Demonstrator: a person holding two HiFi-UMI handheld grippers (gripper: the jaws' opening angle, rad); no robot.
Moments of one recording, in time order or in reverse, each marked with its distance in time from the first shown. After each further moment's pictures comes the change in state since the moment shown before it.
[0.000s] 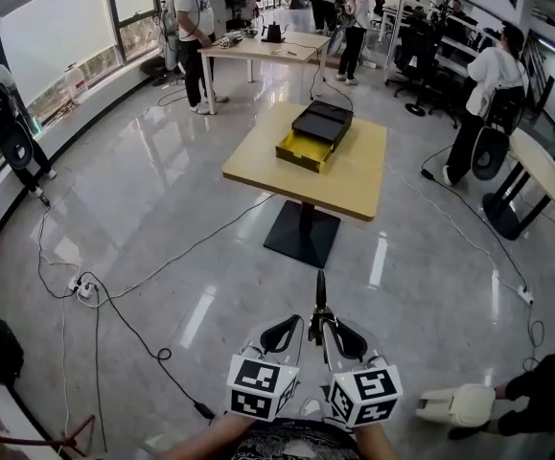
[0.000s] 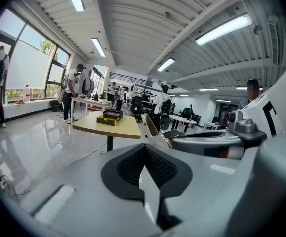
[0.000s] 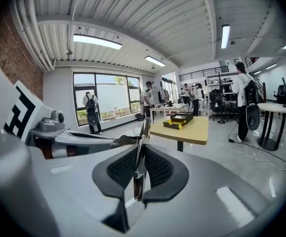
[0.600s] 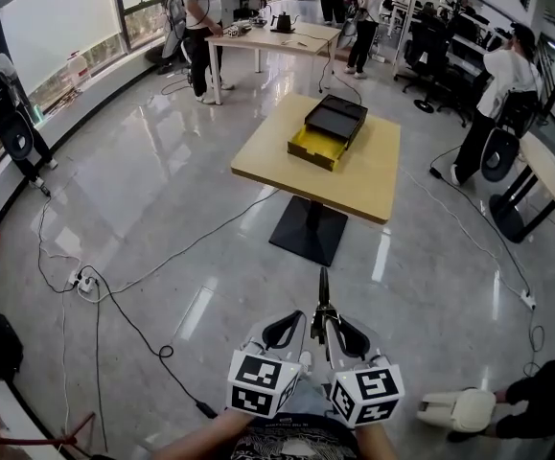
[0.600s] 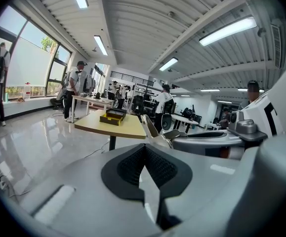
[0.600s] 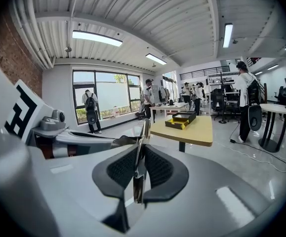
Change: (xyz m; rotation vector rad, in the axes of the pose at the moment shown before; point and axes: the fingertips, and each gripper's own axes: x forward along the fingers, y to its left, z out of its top) left arm 0.051 0.106 0.022 -0.019 0.013 0.002; right arm 0.116 0.007 0.023 -0.005 0.018 0.001
